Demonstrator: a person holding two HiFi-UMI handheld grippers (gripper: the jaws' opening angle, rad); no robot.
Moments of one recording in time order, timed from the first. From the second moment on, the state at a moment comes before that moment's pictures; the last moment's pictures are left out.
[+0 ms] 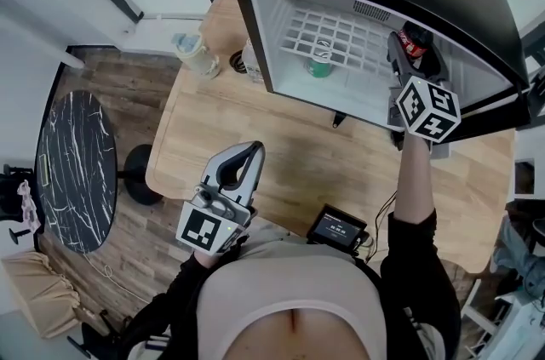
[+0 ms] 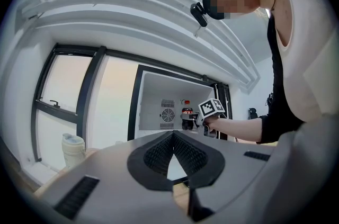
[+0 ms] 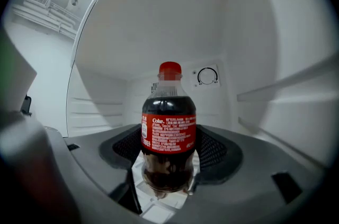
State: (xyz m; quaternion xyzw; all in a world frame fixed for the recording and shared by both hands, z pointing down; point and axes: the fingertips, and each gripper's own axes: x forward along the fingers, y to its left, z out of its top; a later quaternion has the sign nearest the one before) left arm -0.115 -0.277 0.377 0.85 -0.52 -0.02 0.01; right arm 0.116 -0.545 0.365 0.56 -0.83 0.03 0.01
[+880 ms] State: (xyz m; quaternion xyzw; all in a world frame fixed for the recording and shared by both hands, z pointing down) left arm -0.107 -0.274 0.374 0.85 -0.52 -0.03 0.01; right arm 0.107 -0.553 0.375 0.55 -0.83 0.04 0.06
